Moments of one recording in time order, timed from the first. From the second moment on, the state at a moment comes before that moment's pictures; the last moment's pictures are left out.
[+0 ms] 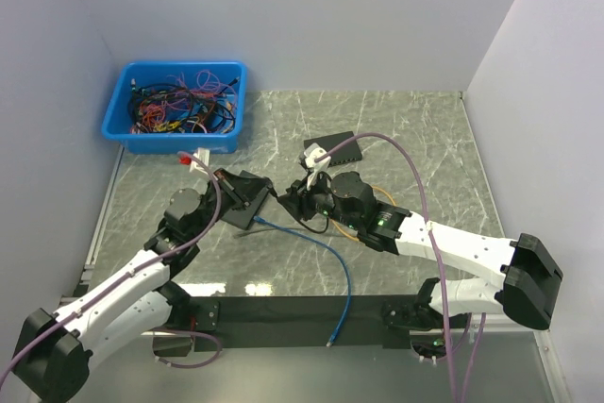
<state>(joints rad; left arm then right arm) -0.57 0.79 0.39 0.41 0.09 -0.98 0.99 1.22 0.80 0.19 0.03 0.23</state>
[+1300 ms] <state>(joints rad) -0.67 0.86 0.39 0.47 0.01 -1.02 0.99 1.25 0.80 0.20 0.04 0.25</state>
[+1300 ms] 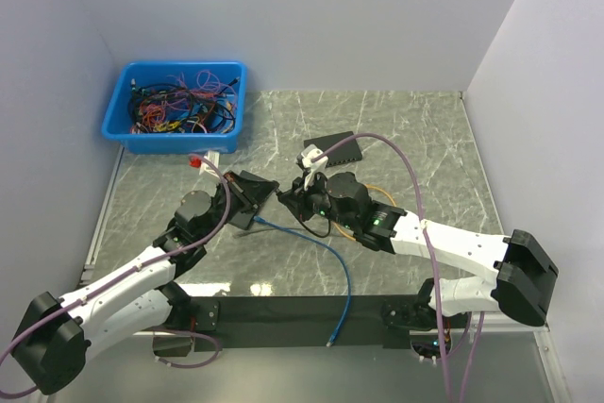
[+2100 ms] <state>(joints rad) -0.51 0.85 0.43 0.16 -0.24 -0.89 0.97 1.58 0.96 0.08 0.30 0.25</state>
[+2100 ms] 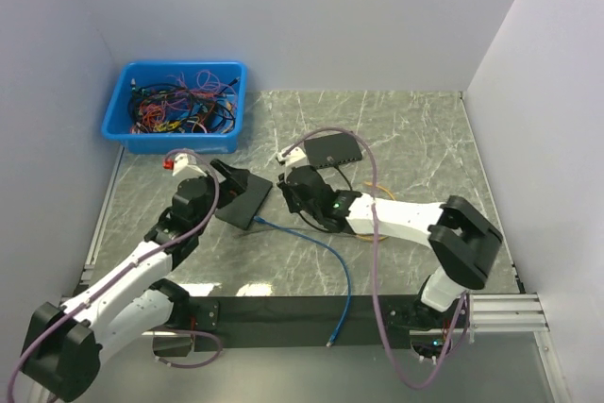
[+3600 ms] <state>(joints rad) -0.18 1.46 0.47 0.45 0.09 -0.70 0.96 1.88 1.17 -0.11 0.16 0.25</state>
